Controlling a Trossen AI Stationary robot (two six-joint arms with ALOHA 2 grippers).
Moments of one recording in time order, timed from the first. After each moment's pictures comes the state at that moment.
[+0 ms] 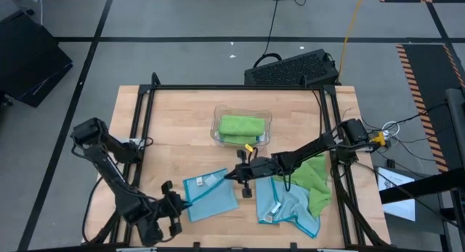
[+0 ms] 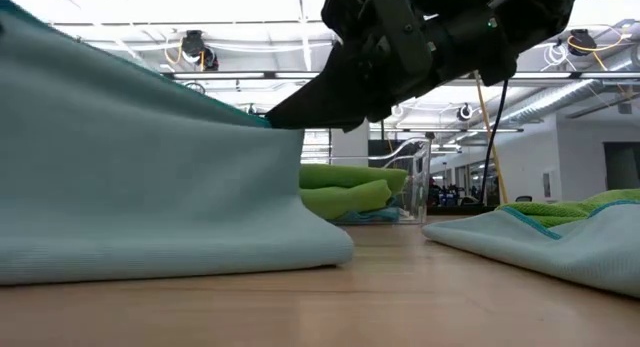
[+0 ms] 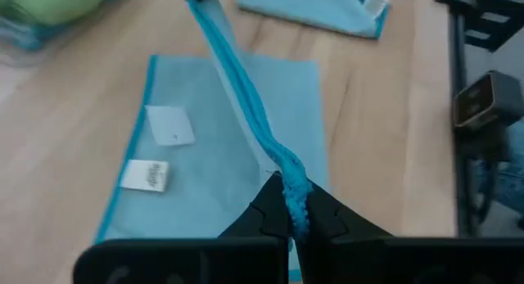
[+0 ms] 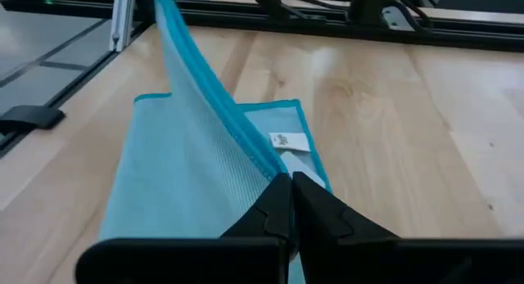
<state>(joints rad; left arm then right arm) -0.98 1.60 1.01 -0.59 -0.77 -1.19 0.24 1.88 0.90 0.59 0.10 0.03</state>
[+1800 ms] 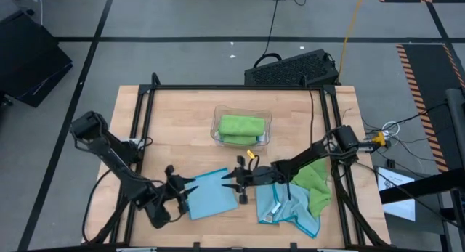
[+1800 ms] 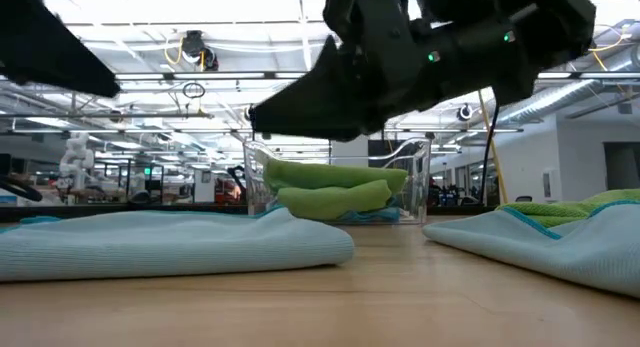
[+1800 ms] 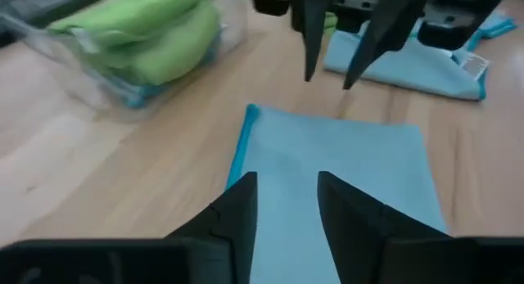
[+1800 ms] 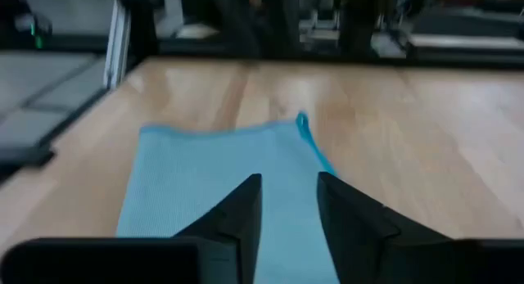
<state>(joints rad) -0.88 1.51 0.78 -0.41 -0.97 -1.09 0.31 2.00 0.90 0.82 0.23 0.07</state>
